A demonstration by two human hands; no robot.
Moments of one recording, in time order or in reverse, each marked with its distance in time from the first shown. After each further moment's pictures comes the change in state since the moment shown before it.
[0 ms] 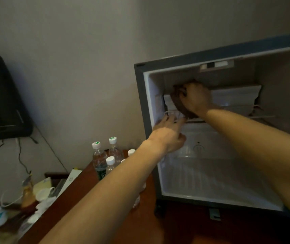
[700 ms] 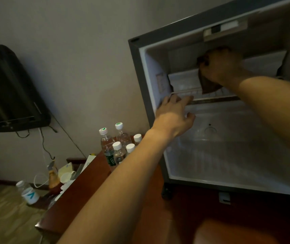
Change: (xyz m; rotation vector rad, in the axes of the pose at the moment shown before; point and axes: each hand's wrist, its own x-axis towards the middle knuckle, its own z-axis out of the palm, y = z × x) left_hand -0.008 0.015 0.007 -0.068 0.199 -0.099; right_hand 0.022 0.060 0.005 -0.138 0.071 -0.020
